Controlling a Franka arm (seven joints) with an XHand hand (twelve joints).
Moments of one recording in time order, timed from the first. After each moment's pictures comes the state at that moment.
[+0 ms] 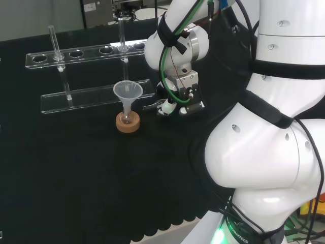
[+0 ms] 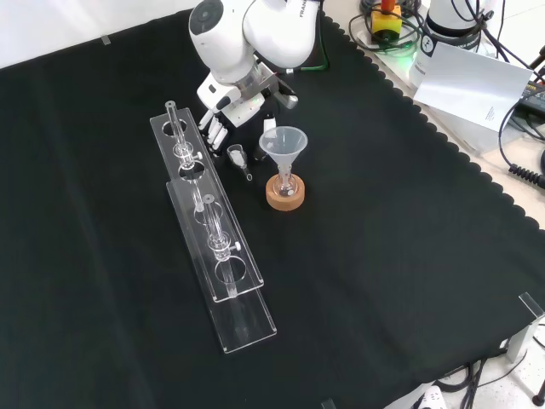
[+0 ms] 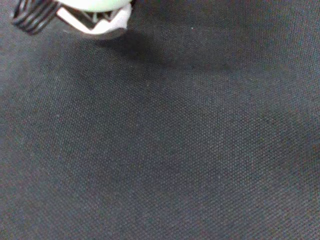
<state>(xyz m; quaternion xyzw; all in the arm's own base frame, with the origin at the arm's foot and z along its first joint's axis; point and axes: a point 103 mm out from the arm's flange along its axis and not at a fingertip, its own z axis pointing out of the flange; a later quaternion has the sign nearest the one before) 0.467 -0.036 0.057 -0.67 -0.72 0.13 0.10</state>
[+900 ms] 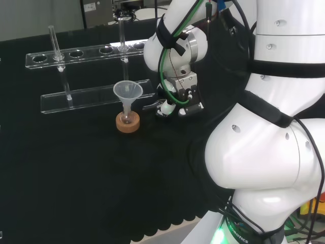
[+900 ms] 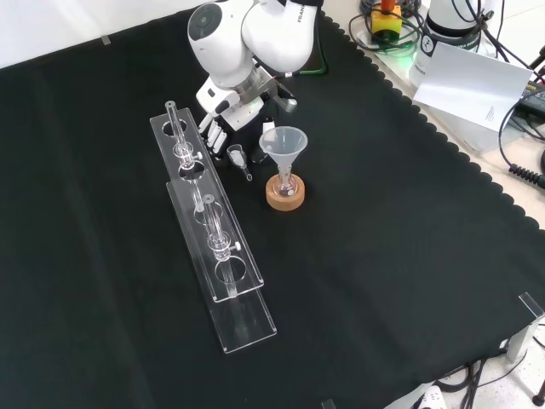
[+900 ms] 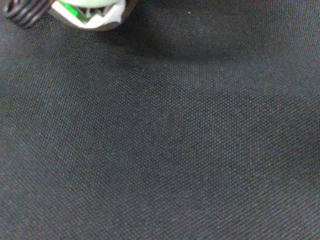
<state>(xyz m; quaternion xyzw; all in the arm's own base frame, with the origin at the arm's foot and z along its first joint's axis) 0.469 -0.035 0.050 -0.68 -0.72 0.13 0.10</state>
